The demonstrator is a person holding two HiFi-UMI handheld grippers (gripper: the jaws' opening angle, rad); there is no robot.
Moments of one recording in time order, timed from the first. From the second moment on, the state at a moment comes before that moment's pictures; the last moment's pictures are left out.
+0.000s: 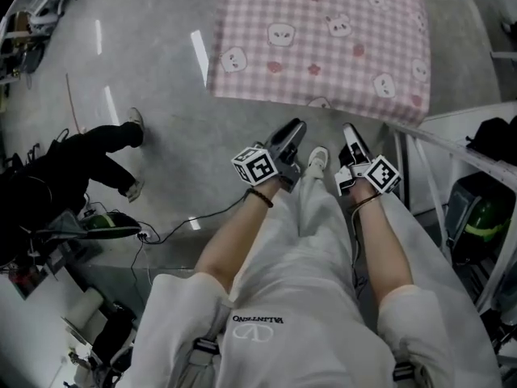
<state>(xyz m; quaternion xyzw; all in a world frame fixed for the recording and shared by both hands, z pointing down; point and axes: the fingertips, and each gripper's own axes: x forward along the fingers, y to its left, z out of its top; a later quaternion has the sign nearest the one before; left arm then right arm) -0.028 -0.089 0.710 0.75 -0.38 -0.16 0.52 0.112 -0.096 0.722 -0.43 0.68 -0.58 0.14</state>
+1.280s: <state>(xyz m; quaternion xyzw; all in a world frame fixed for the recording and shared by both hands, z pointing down) -0.020 -0.130 0.801 0.74 -0.36 -0.22 0.52 0.156 -0.135 0.820 -0.46 0.62 -0.57 0.28</state>
